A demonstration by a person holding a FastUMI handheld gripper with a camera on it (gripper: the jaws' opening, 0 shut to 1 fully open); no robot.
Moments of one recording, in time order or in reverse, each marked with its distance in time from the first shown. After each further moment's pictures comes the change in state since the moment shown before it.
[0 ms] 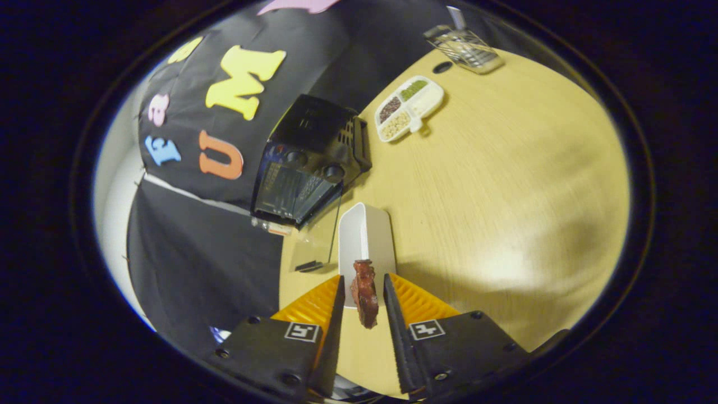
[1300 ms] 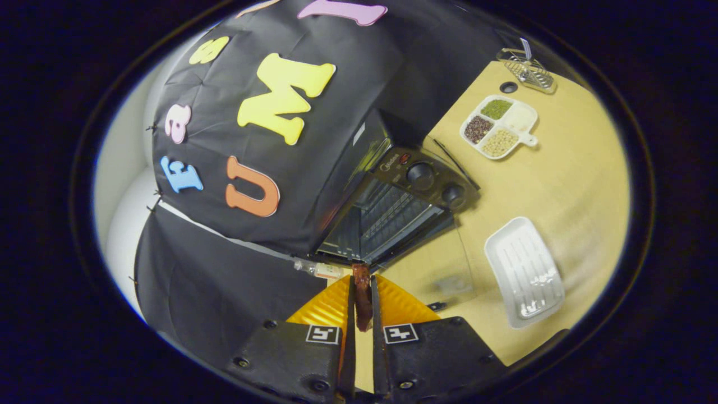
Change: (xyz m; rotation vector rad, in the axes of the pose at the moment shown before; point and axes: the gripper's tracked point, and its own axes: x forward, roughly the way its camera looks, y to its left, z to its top) arm 0.117 0.204 -0.017 -0.031 -0.260 0.118
